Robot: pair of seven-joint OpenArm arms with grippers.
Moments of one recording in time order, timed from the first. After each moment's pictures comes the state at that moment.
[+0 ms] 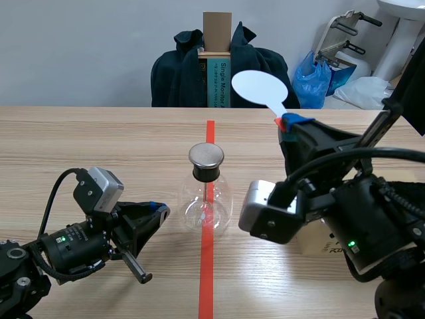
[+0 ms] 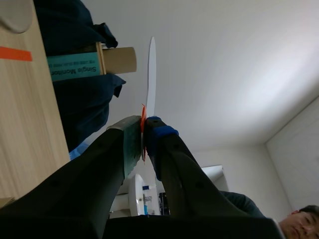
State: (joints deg) left arm 3.2 -23.8 25.0 64.1 -5.2 -28.2 -29.9; right arm -25.8 17.4 -12.2 100.0 -74.3 -26.1 14.5
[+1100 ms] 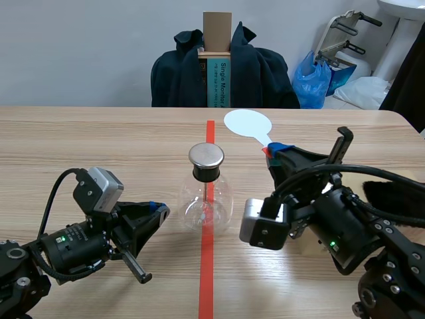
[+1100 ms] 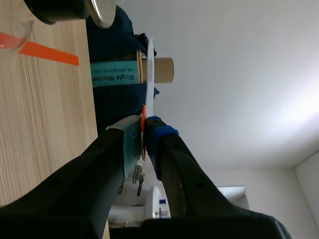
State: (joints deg) left arm 3.2 -23.8 25.0 64.1 -5.2 -28.2 -29.9; right arm -17.4 15.7 -12.1 87.0 -74.4 -23.5 22.3
